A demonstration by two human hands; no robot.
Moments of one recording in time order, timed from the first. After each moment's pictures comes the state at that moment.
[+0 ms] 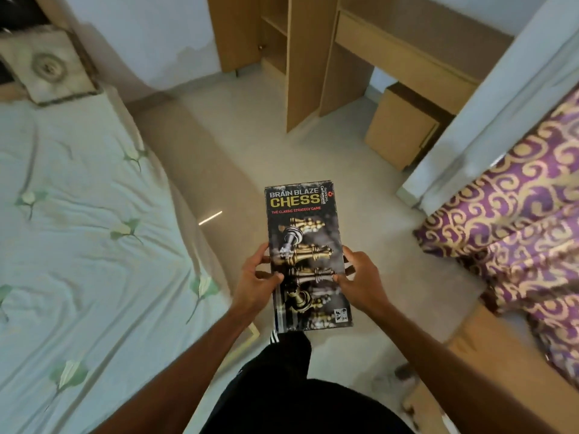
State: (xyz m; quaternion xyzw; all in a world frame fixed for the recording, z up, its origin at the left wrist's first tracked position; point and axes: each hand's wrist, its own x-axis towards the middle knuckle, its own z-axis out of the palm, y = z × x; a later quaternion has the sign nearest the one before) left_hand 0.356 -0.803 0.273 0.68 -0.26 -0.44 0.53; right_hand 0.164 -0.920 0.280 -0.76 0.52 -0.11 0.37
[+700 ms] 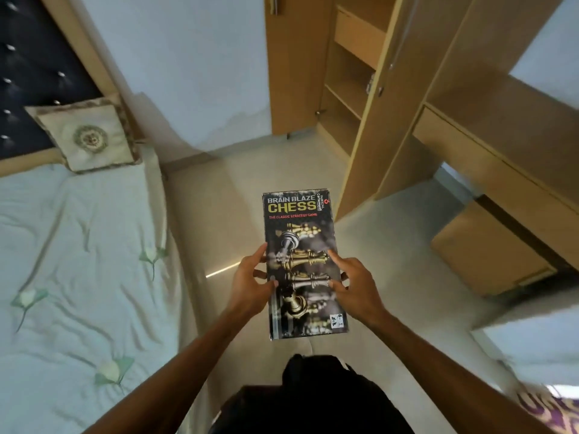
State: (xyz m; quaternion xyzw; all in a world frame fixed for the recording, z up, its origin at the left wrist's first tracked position) left_hand 0.761 -1.255 0.285 0.79 -0.28 -0.27 0.47; right_hand 0.581 -1.408 0.276 -0.84 0.37 -0.13 0.38
